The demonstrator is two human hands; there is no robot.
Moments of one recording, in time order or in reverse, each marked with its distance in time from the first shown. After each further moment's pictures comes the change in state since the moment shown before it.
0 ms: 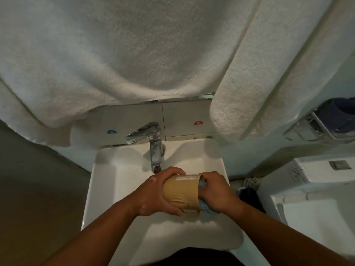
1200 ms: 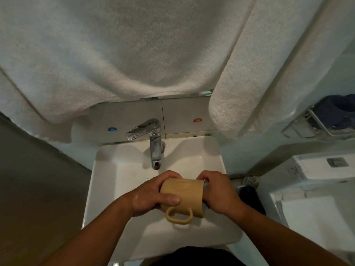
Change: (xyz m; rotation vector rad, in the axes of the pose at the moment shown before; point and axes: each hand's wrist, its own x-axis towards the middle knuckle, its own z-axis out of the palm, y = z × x) left_hand -0.013 0.007 0.005 -0.656 -0.169 -0.271; right_hand -0.022 -0.005 -0.001 -0.021 0.074 0.034
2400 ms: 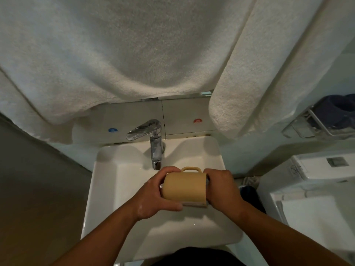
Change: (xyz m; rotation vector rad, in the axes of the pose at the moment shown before) left_hand 0.000 -0.015 0.007 0.253 0.223 0.229; right_hand 0.004 0.002 -0.005 -0.324 0.103 -0.159
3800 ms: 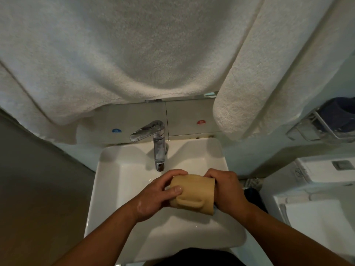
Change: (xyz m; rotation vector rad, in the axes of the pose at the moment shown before) left_hand -0.001 0.012 0.002 -0.388 -0.104 -0.120; right_hand 0.000 0.018 0.010 0.277 0.142 -0.129
